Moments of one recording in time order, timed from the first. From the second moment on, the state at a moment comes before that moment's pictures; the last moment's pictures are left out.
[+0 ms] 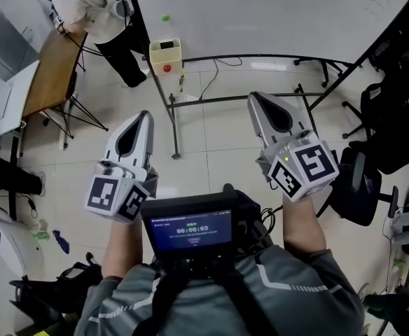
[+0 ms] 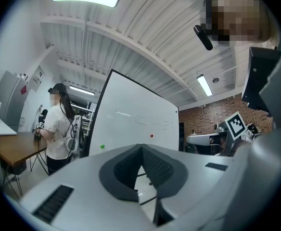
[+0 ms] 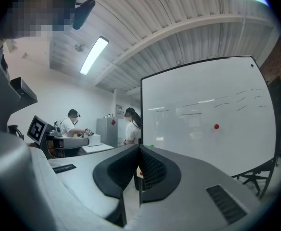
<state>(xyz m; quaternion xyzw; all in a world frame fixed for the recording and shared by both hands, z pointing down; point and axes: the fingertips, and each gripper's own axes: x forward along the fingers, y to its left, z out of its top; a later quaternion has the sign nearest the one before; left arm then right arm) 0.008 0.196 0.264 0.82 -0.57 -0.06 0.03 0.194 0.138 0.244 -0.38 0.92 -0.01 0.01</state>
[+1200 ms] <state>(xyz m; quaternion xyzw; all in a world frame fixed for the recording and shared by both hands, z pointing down) -0.092 -0.074 0.266 0.78 -0.62 -0.02 0.02 0.089 -0.133 0.267 -0.33 0.94 -0.01 0.01</state>
